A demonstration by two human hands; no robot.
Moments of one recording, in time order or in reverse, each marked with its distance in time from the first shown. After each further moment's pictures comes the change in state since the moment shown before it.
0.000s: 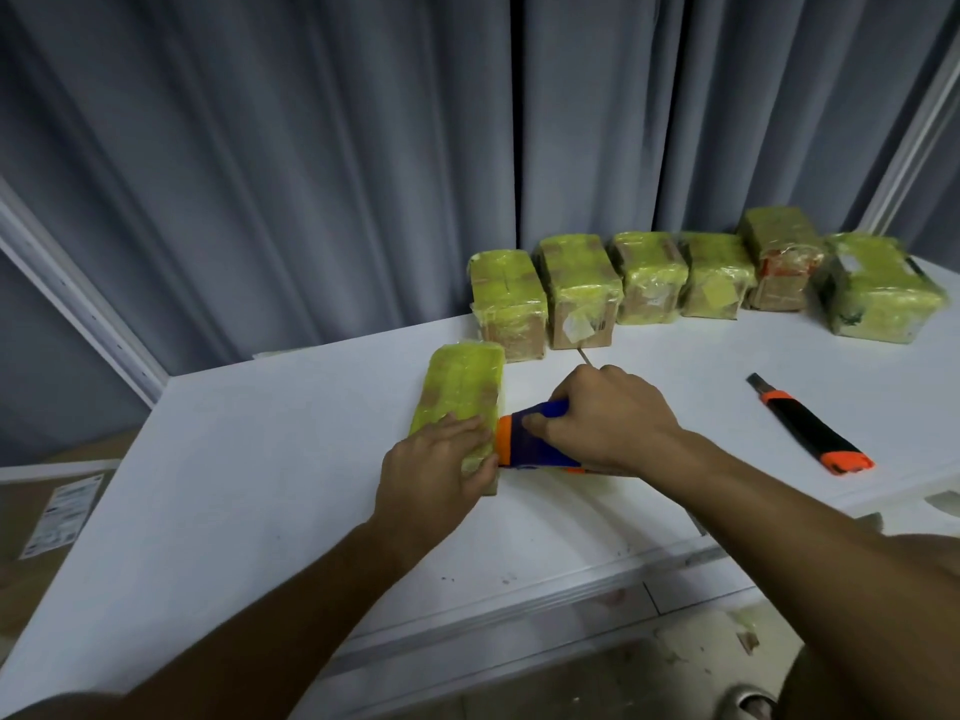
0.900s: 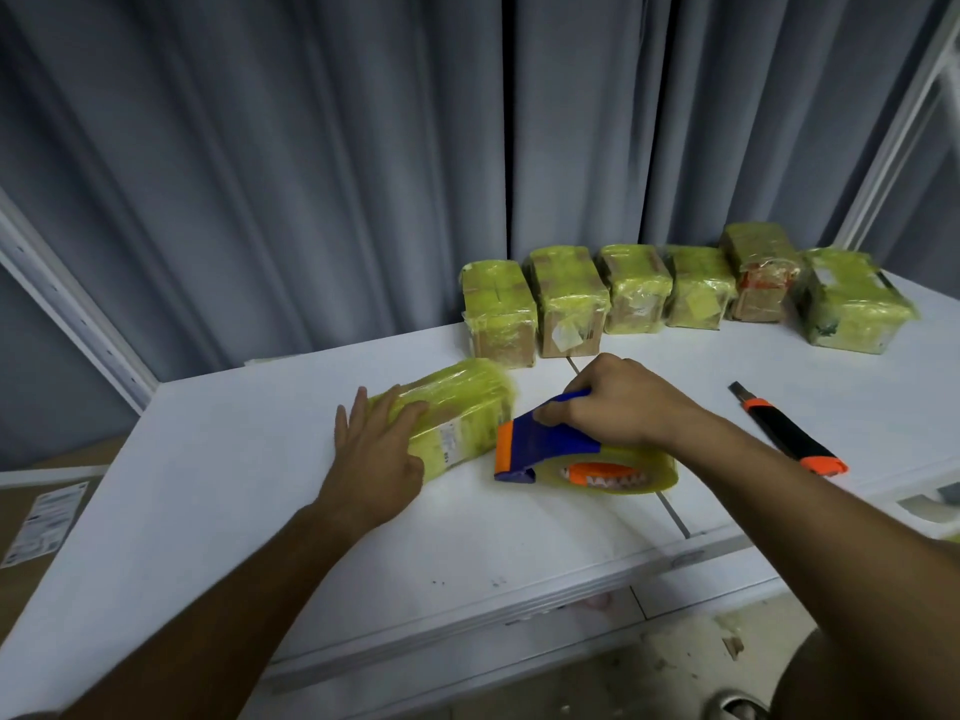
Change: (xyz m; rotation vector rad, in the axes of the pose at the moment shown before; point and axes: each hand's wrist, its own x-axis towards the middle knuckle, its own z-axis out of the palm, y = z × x) left_hand 0.008 -0.044 -0.022 0.160 -0.245 -0.170; right_hand 0.001 0.014 -0.034 0.244 -0.163 0.060
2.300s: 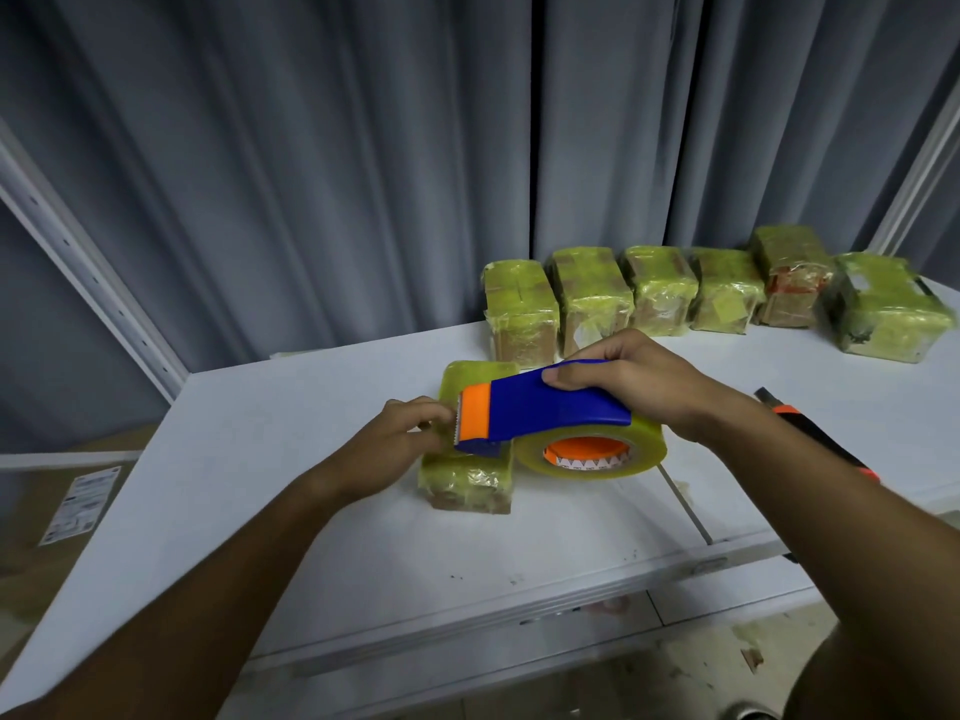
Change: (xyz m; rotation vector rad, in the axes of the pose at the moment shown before) left_hand -0.001 0.001 -0.046 -0.827 -0.256 0.085; right_hand -0.005 -0.013 -0.017 0.541 -0.156 -0.160
